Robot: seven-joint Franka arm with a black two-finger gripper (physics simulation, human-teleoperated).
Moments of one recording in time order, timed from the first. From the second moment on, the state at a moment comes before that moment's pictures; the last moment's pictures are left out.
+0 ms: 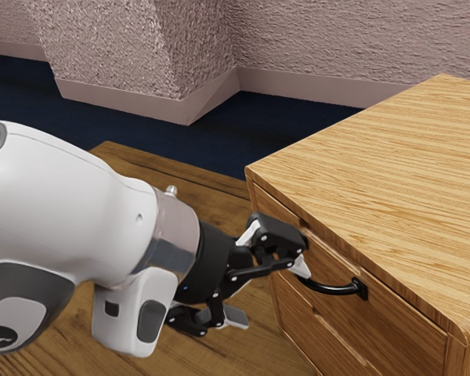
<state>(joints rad) -0.66 -0.57 0.08 -2.26 0.24 2.30 1.55</state>
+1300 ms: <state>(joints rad) -0.68 -0.73 0.13 -2.41 0.24 2.33 1.54</state>
